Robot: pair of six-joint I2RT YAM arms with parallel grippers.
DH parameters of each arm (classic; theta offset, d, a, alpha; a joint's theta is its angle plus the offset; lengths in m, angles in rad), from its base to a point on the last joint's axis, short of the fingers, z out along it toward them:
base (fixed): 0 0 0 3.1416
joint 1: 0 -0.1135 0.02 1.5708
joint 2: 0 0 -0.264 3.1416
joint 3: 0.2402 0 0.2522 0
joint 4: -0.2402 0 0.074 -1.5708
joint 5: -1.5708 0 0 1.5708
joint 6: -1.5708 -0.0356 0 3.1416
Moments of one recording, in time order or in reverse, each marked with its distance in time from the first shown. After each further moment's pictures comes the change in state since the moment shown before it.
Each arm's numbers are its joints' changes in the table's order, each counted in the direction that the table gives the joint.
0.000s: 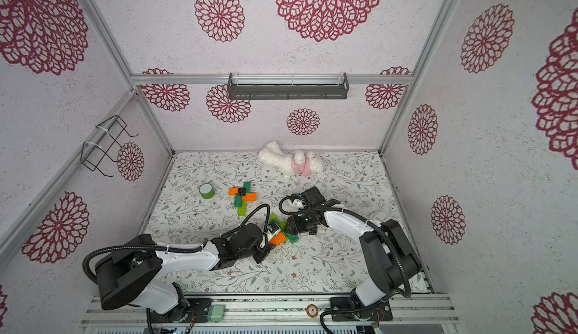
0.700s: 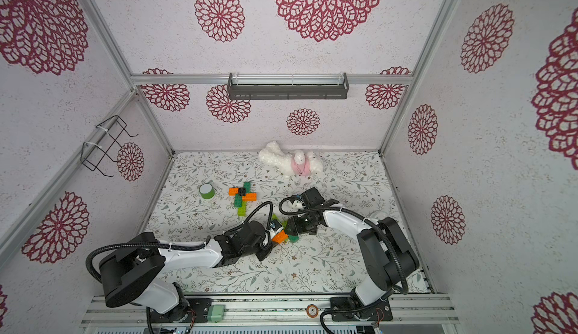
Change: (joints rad) left arm 0.000 0.034 0.057 -0.031 0.001 -0.003; right arm 0.001 0.023 0.000 -0.007 -0.001 0.002
